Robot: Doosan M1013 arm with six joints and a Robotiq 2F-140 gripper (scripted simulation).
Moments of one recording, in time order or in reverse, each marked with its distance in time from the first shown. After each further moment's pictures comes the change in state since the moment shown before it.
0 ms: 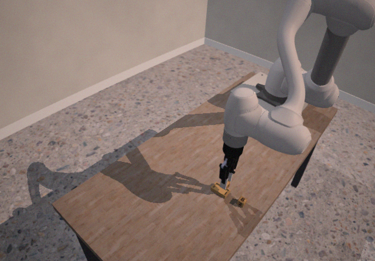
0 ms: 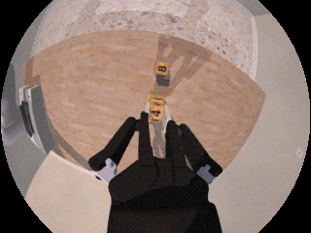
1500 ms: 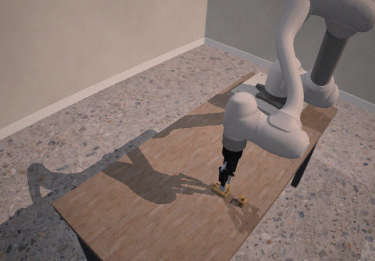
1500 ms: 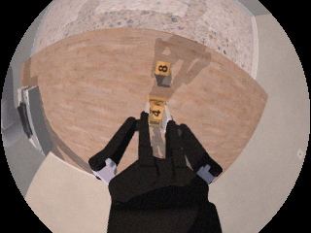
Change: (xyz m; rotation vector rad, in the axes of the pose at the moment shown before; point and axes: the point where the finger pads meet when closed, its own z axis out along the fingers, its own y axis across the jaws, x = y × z) arm 0.000 0.000 0.017 0.000 0.000 0.000
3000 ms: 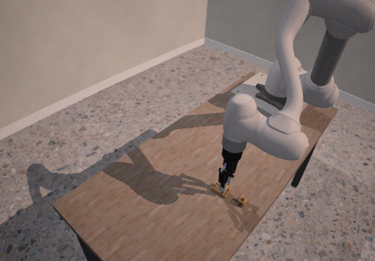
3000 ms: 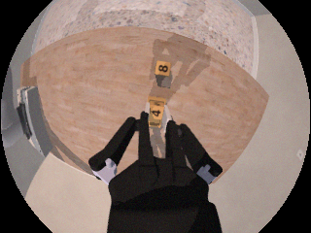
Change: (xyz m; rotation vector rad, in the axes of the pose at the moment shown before) arm 0.000 0.000 0.007 0.000 0.000 0.000
